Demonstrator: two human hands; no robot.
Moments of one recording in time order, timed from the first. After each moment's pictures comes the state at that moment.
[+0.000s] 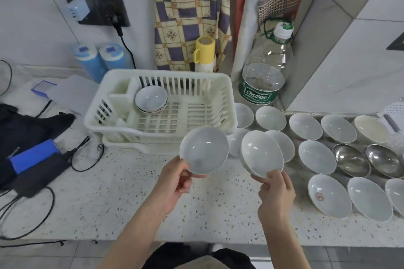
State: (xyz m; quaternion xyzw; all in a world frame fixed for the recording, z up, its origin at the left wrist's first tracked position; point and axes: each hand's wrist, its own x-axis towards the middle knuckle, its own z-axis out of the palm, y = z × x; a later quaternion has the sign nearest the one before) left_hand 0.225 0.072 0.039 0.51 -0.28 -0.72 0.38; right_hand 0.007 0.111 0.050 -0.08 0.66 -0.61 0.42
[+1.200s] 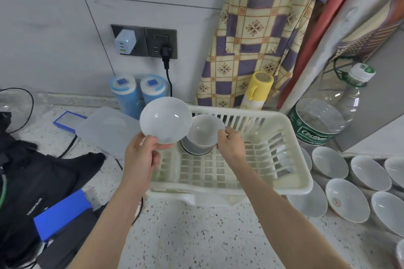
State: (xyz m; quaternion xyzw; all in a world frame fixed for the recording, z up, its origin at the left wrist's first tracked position) left_hand 0.434 -0.105 0.073 0.56 -0.32 -0.53 0.55; right_hand 0.223 -0.165 0.035 -0.50 0.72 -0.33 0.35
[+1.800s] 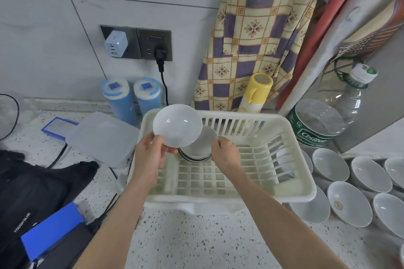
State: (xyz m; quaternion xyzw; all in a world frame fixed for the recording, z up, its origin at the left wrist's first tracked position) left_hand 0.418 -0.146 0.050 0.57 -0.35 -0.52 0.53; right_hand 0.227 -0.173 0.014 -0.55 0.74 -0.22 0.31
